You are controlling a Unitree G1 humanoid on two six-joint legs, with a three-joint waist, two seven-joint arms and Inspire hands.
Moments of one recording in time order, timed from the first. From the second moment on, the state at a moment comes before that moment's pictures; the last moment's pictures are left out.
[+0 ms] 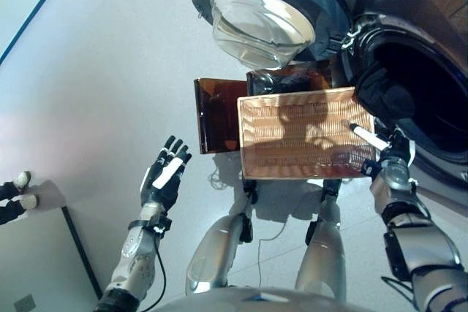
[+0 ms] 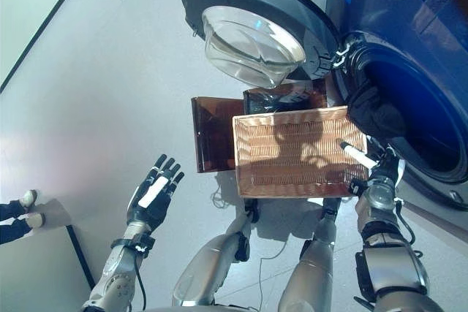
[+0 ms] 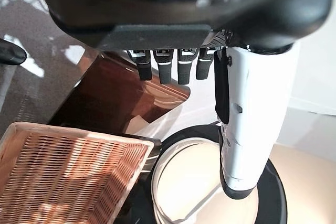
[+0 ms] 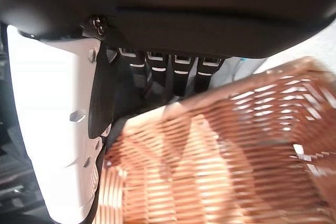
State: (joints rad) left arm 0.13 0.29 -0.26 0.27 -0.99 -0.31 -0.13; right arm -0.60 -0.59 0.03 1.21 0.60 -0.24 -0.23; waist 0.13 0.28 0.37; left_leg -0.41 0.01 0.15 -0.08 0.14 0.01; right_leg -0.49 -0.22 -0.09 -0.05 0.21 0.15
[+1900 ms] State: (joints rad) left arm 0.13 0.29 -0.26 0.24 -1.02 -0.29 -0.16; right arm -0.89 -0.78 0.03 1.35 0.83 -0.20 -0.13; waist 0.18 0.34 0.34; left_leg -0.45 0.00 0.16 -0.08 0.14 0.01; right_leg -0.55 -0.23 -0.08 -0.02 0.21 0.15
